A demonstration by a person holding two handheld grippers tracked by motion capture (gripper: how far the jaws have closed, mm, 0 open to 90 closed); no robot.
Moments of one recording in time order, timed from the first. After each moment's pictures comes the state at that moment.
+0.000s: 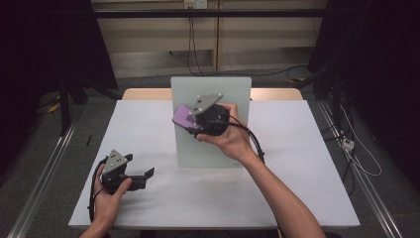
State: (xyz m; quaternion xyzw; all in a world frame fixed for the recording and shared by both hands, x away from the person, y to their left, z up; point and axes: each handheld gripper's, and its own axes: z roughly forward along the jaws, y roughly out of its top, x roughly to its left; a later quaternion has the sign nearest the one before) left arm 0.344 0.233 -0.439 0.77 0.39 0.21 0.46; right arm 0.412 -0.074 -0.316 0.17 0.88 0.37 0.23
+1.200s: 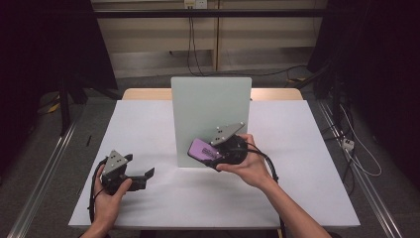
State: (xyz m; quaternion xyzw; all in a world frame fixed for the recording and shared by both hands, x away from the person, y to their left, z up) left arm 0.342 0.232 -0.437 0.77 0.39 0.21 0.46; right arm 0.372 -0.120 -0.371 0.18 0.89 0.39 0.12
